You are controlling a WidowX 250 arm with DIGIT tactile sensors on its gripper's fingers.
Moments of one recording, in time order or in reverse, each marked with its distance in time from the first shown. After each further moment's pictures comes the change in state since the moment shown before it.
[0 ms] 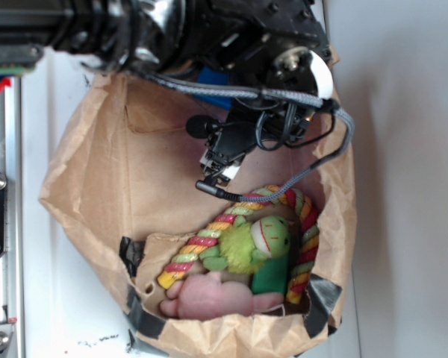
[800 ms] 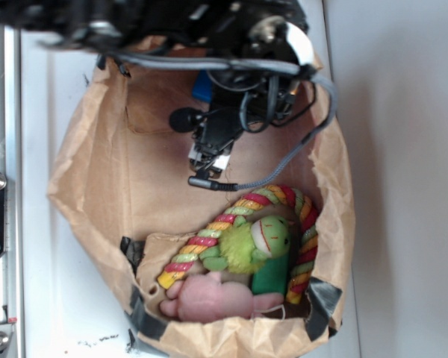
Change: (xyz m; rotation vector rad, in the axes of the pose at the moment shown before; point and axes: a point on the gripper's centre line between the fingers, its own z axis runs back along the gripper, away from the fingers) arm -0.013 -0.004 0.017 -0.009 -0.018 0.180
